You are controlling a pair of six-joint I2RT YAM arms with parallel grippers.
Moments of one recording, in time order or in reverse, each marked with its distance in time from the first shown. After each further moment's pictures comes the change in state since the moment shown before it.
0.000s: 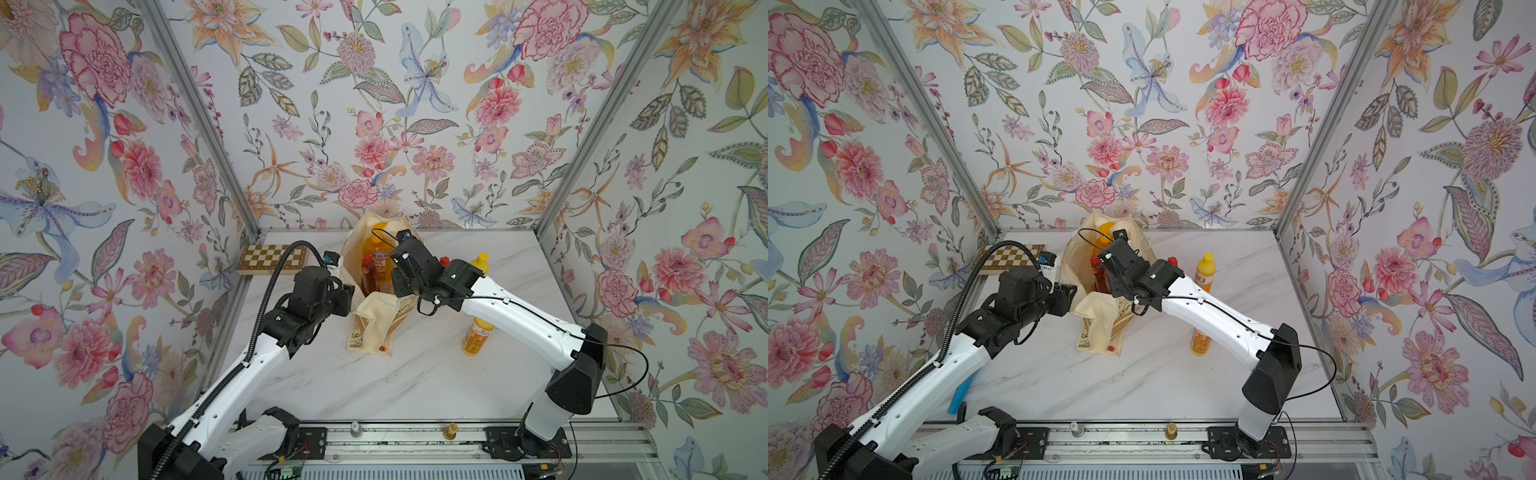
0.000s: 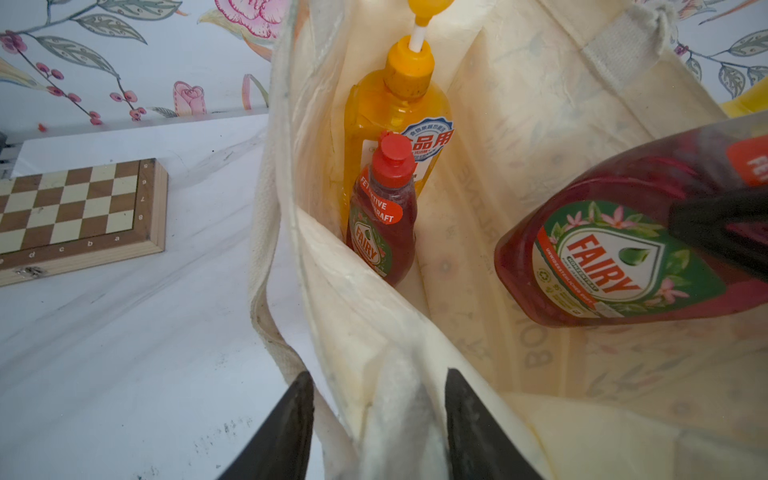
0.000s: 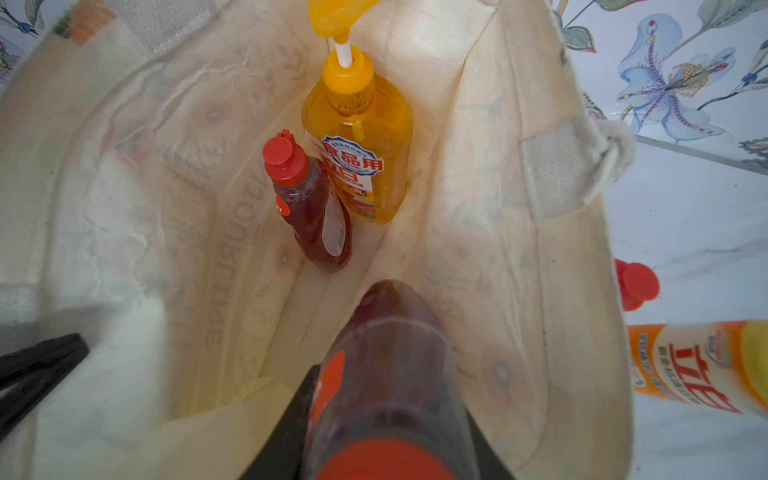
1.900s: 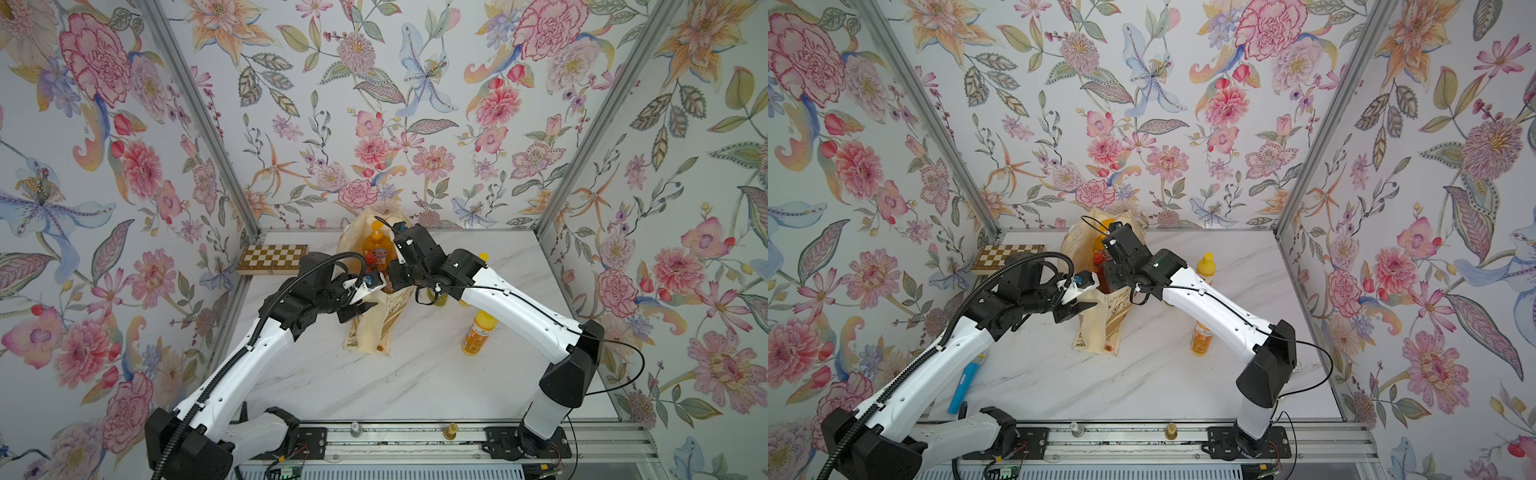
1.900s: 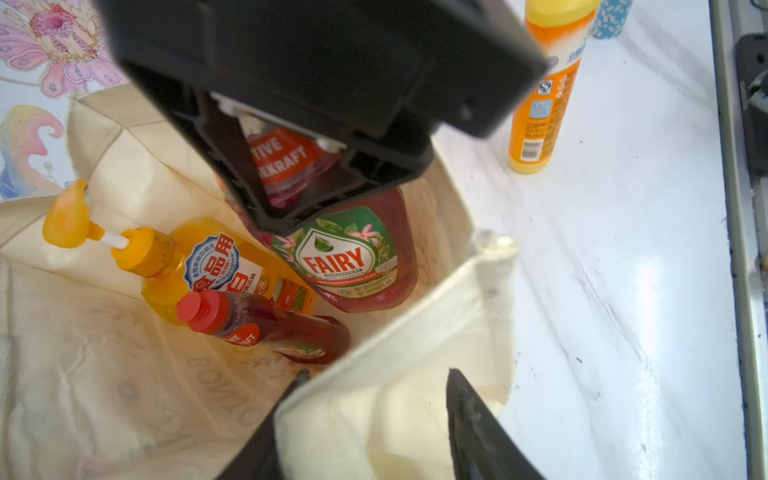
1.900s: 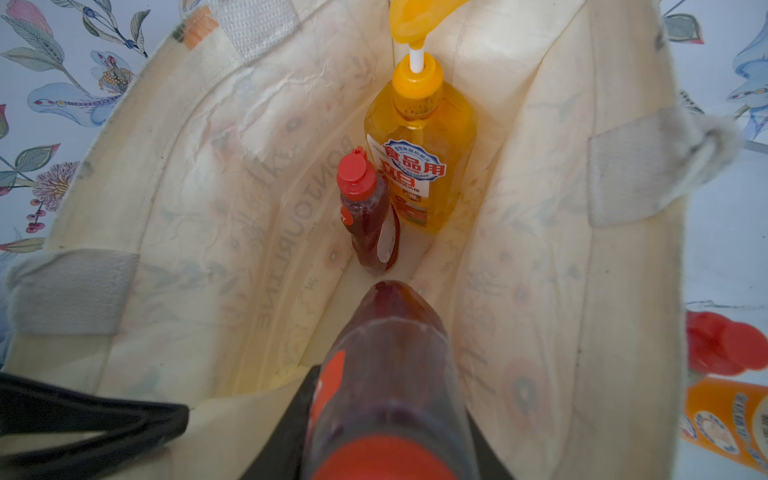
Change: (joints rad) left arm 0.001 0.105 0.171 -0.176 0.474 0.911; right arm -0.054 0.045 0.094 -0.003 -0.208 -0.032
